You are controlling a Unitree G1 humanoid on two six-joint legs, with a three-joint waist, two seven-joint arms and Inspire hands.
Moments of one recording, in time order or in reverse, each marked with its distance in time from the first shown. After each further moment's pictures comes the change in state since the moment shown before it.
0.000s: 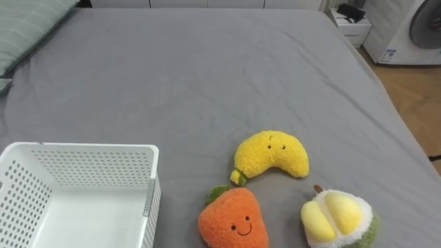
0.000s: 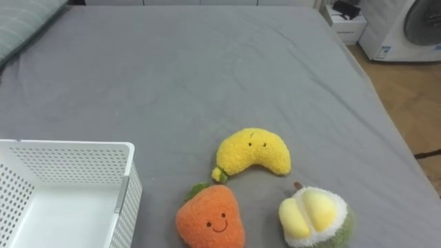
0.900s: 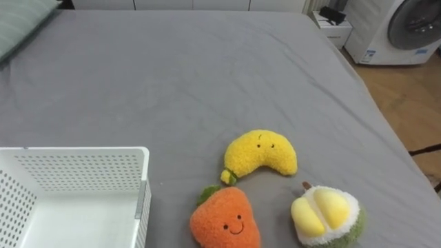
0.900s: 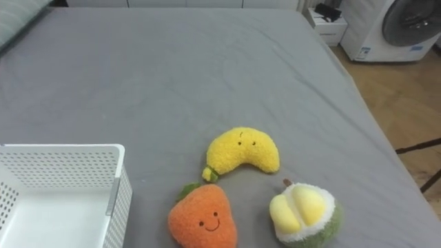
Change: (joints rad) left arm -0.012 0.051 0.080 0.007 0.097 -0.007 0.007; right arm -0.050 -0.064 -0.223 -0.268 -0.153 -0.037 -0.306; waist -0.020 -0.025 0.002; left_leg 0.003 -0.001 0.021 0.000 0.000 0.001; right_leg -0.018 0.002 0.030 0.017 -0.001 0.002
